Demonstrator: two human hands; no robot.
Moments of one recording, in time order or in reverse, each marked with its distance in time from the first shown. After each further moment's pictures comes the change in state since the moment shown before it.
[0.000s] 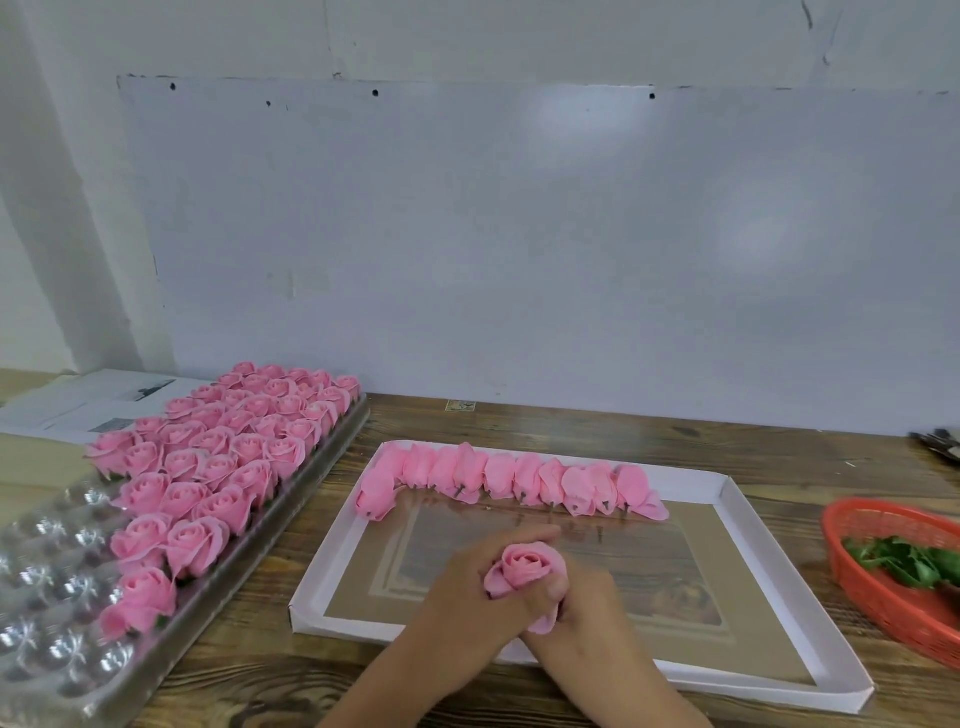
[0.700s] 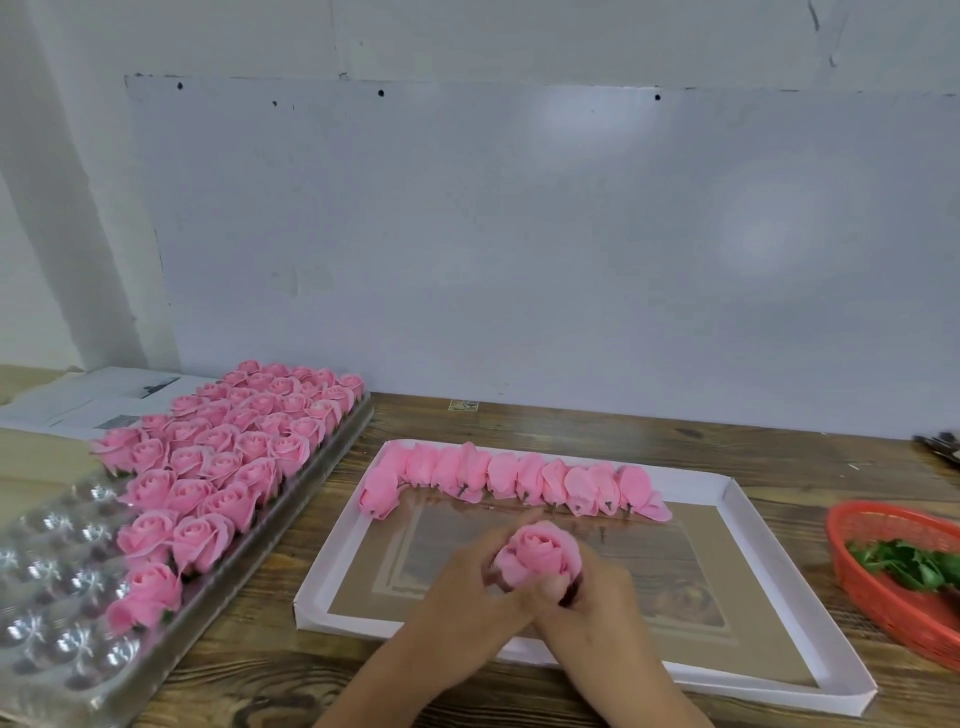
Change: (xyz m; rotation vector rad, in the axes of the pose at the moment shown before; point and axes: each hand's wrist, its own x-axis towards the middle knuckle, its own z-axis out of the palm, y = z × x) left_hand -0.001 0.001 -0.004 0.017 -0.081 -0.053; right_hand -0.005 -0.007 -0.015 0.045 0.077 -0.047
